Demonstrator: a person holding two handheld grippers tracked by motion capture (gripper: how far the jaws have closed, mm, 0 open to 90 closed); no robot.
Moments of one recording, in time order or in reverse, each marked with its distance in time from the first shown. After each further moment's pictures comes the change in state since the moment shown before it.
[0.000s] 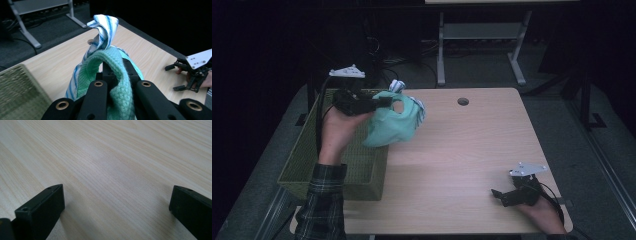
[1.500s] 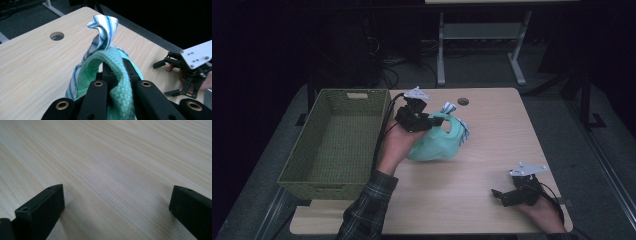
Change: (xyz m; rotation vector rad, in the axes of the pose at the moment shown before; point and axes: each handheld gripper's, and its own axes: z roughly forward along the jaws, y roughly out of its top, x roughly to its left) left arm -0.063 -0.016 0.125 0.080 -0.093 0.029; right arm 0.000 0.000 0.000 -0.004 0.000 0.006
